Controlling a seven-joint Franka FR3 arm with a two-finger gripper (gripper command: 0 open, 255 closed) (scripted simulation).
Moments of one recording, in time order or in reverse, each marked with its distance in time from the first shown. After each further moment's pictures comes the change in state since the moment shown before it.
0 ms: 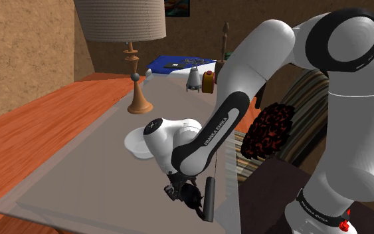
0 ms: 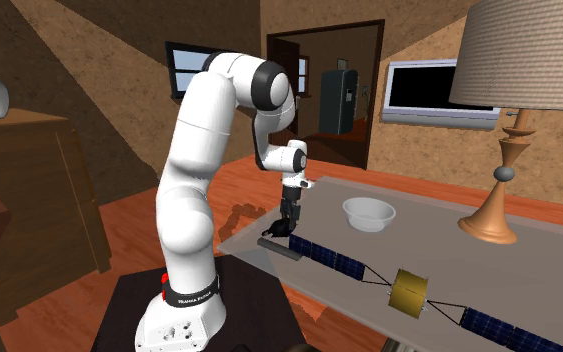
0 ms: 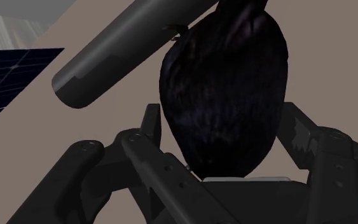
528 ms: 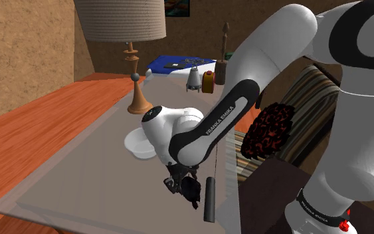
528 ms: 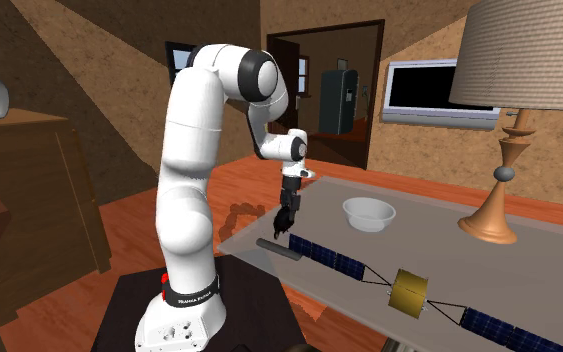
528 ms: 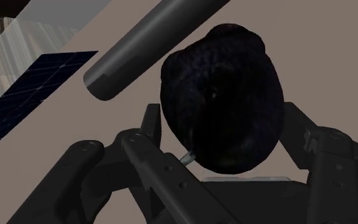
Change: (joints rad) arm -0.028 -0.105 0.036 0.000 0.077 -0.083 -0.057
